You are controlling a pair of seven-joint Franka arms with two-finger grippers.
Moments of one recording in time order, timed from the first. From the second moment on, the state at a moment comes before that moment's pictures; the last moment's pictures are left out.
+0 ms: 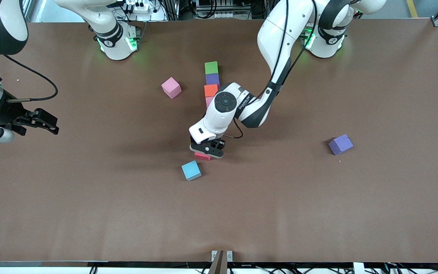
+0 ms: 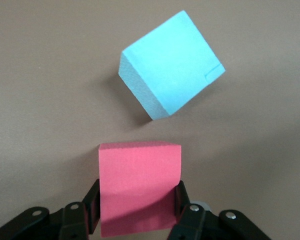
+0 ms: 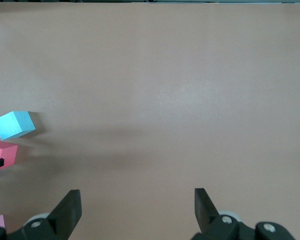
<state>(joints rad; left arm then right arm) -0.87 0.93 0.08 -1.32 -0.27 2.53 -0.42 0.11 0.12 -0.07 -1.56 0.02 1.76 0.02</state>
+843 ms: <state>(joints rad) -0.82 0.65 0.09 -1.60 -0.28 2.36 -0.66 0.11 0.12 -0.07 -1.56 0.02 1.75 0.02</state>
